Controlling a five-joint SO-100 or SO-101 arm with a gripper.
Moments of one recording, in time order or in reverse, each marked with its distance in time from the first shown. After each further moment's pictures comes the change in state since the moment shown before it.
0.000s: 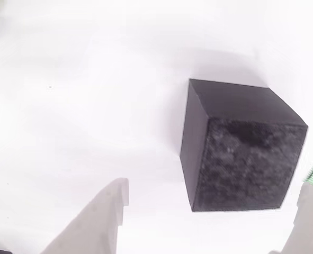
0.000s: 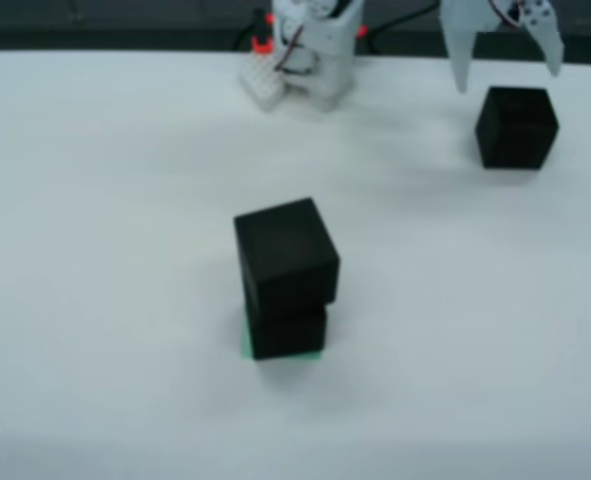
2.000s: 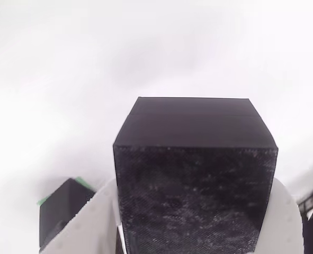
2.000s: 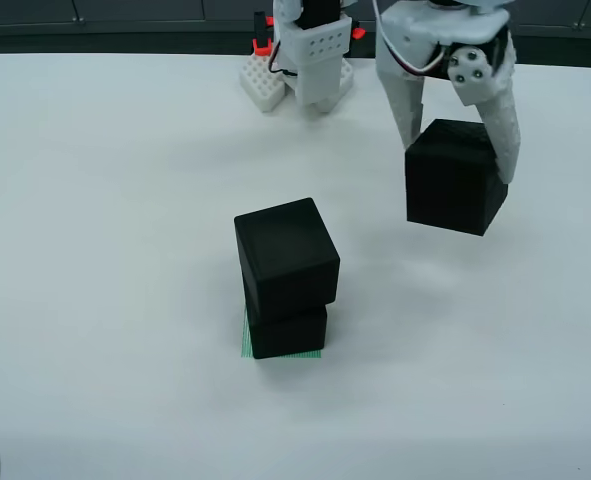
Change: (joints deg) arm 39.6 -2.5 -17.1 -0.5 -0.7
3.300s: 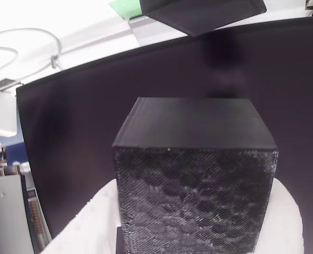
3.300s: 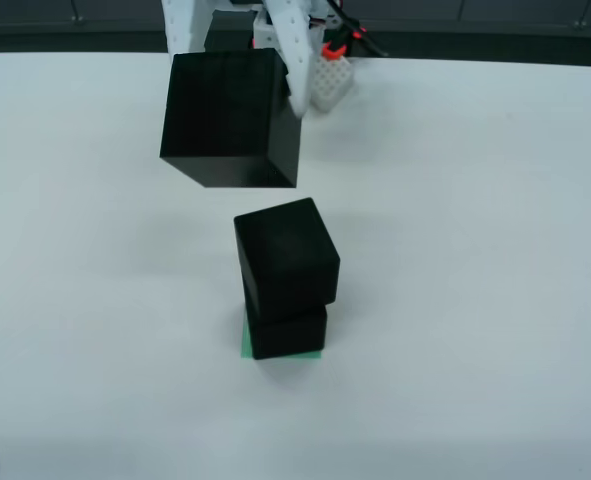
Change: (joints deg) arm 36.6 38.1 30.1 -38.8 -48.2
